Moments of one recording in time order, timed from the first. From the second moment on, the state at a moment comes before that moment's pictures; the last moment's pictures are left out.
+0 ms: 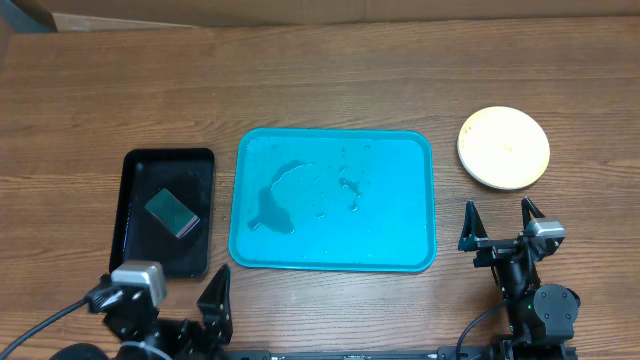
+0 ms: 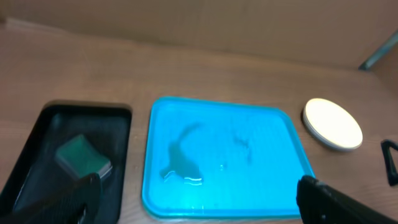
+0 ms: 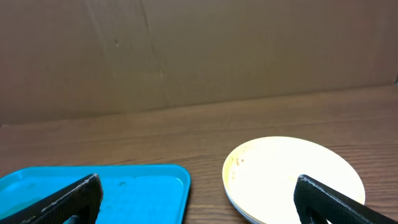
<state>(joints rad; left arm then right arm) 0.13 0.35 1.11 -1.15 0.32 -0.12 0.00 0.01 0.02 -0.03 -0.11 0.15</state>
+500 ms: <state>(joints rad) 0.13 0.06 0.44 -0.54 0.34 -0.10 0.00 0.01 0.02 -0.03 -0.11 0.15</state>
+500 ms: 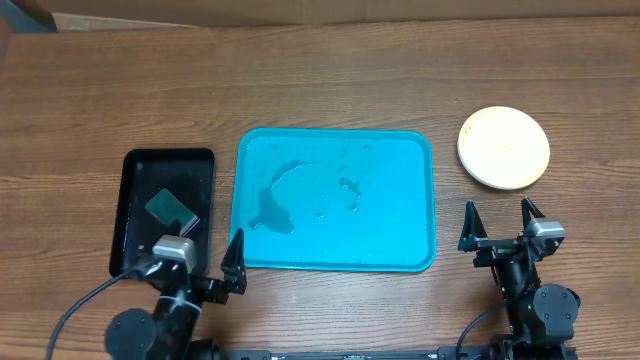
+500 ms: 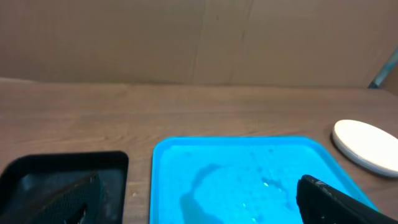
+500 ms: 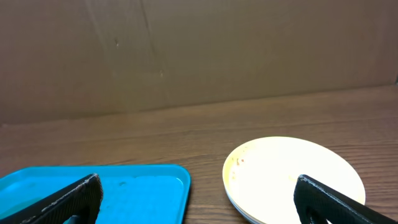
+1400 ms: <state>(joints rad) 0.10 0.02 0.01 -0.07 0.11 -0.11 0.00 0.01 0.02 -0.03 -0.11 0.15</state>
